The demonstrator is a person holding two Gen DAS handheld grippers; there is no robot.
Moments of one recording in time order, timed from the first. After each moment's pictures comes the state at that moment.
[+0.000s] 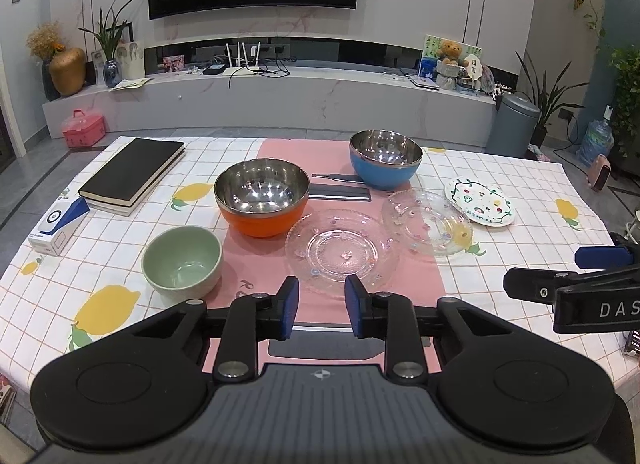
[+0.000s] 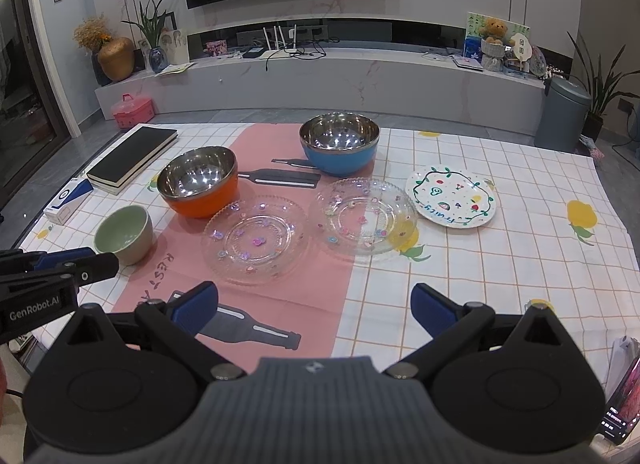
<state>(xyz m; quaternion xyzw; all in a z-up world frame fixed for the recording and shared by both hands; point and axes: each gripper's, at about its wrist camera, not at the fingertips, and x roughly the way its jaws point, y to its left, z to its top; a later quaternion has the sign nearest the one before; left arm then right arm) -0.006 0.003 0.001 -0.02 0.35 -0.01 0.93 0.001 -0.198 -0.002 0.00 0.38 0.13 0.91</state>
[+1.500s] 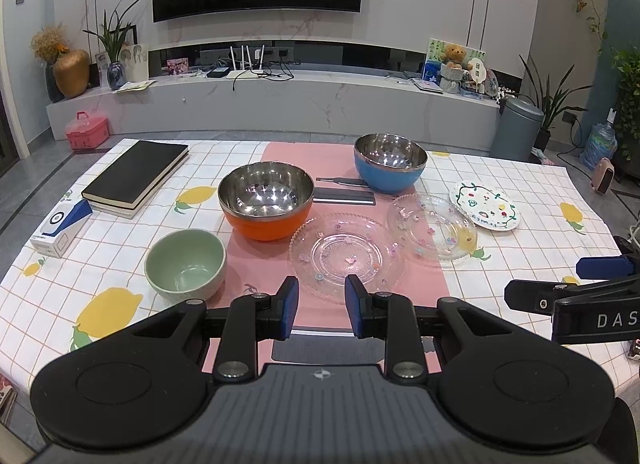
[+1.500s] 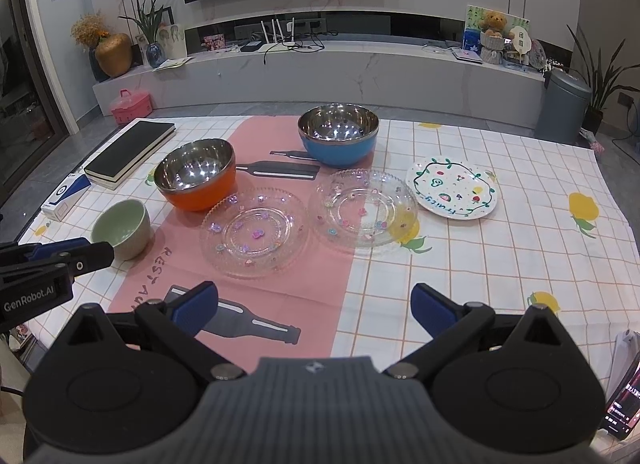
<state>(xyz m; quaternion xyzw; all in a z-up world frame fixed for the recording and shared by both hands) -0.004 0.004 0.000 -0.02 0.35 -0.01 0.94 0.003 -0.197 -0.008 0.00 0.39 0.13 0.91</state>
